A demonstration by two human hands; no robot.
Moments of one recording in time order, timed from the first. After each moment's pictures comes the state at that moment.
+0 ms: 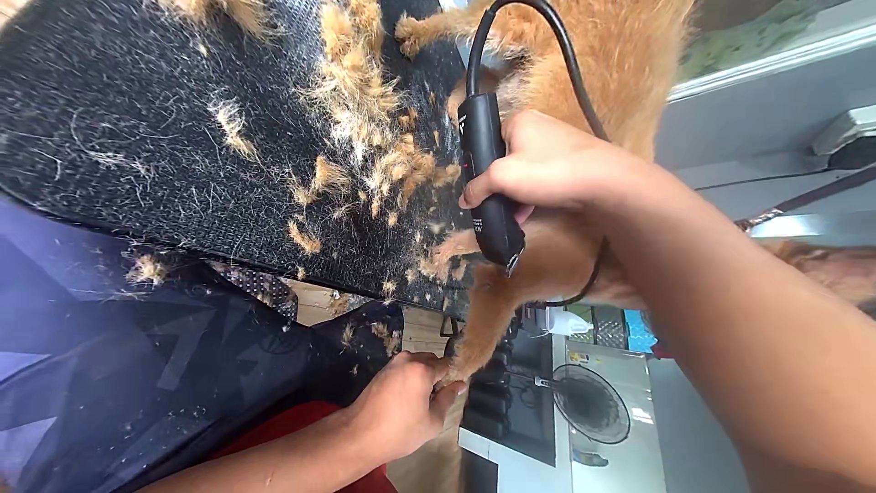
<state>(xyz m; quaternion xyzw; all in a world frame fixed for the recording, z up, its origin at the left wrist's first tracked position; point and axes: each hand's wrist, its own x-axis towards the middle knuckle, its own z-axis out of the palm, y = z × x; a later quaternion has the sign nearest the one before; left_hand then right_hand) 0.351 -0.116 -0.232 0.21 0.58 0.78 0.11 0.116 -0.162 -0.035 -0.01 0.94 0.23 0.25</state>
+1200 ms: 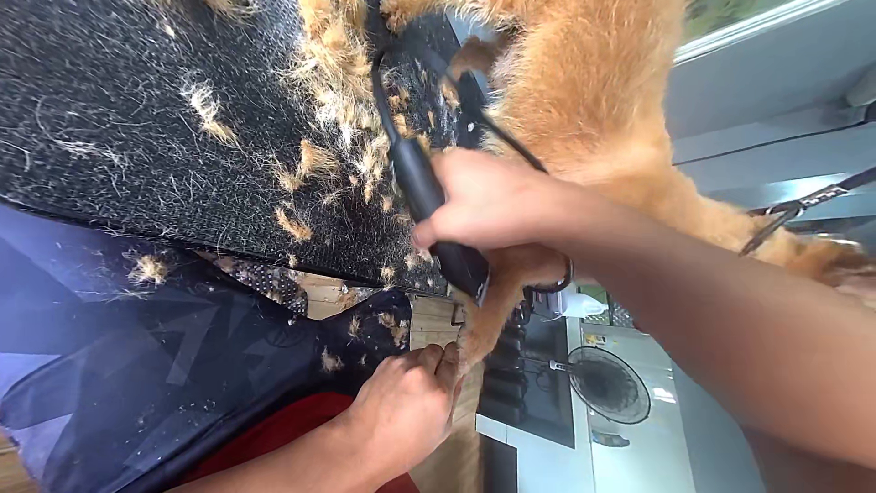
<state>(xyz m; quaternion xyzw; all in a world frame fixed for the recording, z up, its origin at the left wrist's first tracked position) 0.372 -0.111 -0.226 0.18 0.75 0.61 -0.15 0.168 -0.162 -0.065 -0.13 0.90 0.28 0.32</state>
